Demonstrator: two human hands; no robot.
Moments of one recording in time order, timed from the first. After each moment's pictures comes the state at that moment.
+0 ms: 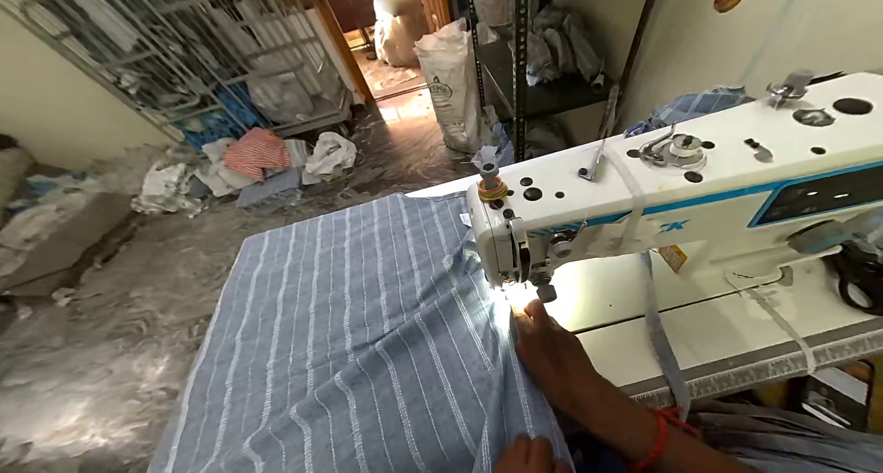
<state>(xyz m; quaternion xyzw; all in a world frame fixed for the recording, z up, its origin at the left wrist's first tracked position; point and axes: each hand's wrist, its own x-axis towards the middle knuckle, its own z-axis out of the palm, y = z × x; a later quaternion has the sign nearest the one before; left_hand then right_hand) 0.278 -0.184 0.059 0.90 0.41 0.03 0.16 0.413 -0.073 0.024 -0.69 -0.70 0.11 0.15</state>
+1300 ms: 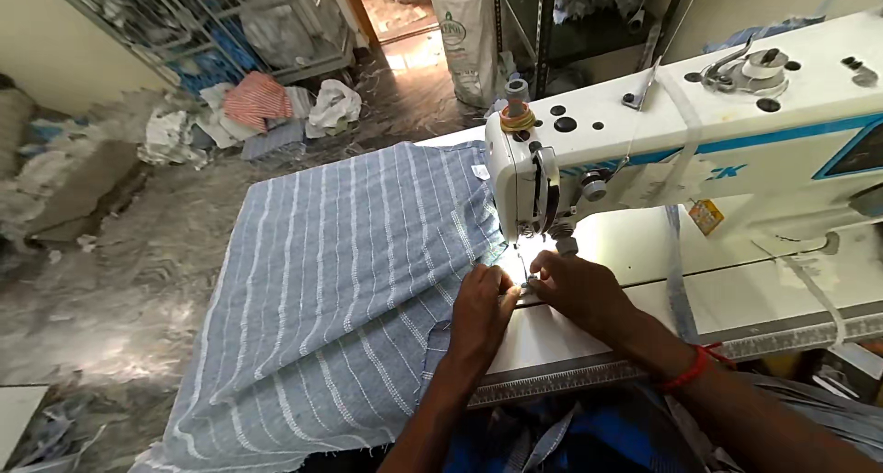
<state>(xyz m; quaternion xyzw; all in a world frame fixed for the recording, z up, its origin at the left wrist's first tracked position) 0.263 -0.046 0.020 0.81 0.49 0.27 0.15 0.460 -0.054 0.018 -0.58 -0.78 0.08 0.24</state>
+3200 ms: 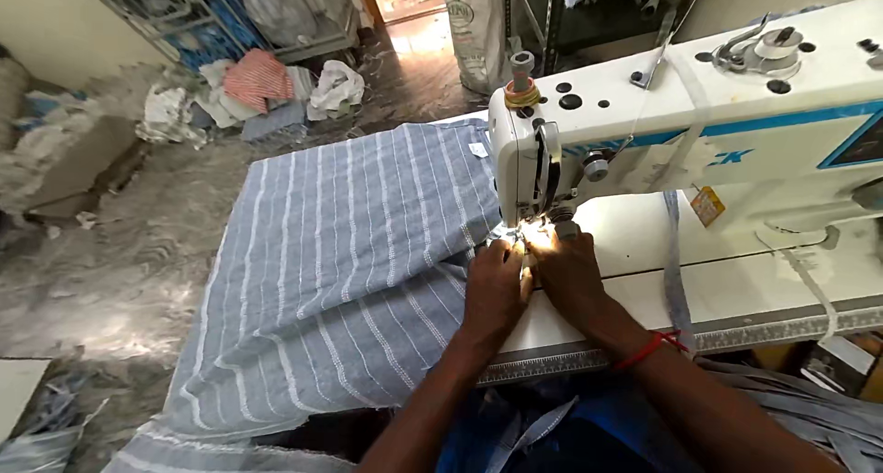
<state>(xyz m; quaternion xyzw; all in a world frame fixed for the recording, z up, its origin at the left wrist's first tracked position) 0.284 -0.048 0.014 0.85 0.46 0.23 0.06 0.437 -0.049 0.000 -0.63 -0.75 -0.01 0.23</state>
